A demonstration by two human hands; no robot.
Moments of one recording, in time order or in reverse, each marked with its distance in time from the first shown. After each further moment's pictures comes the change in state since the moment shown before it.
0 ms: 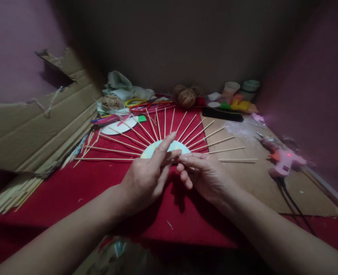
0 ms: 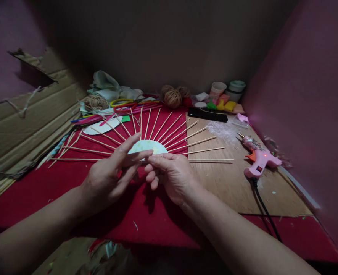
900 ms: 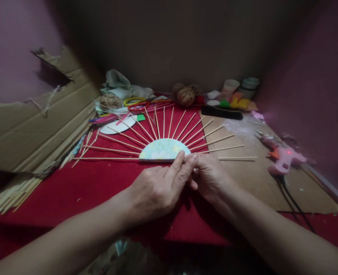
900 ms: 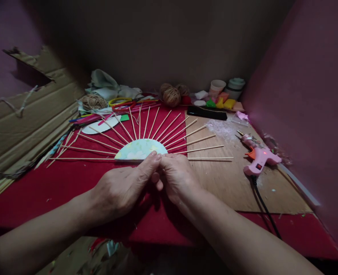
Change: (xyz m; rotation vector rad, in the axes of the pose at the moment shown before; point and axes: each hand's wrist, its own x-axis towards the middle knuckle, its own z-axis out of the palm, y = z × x) left_hand -0.004 0.011 0.013 0.518 -0.024 0.497; right_hand 0.000 0.003 0.001 -0.111 0.096 -0.030
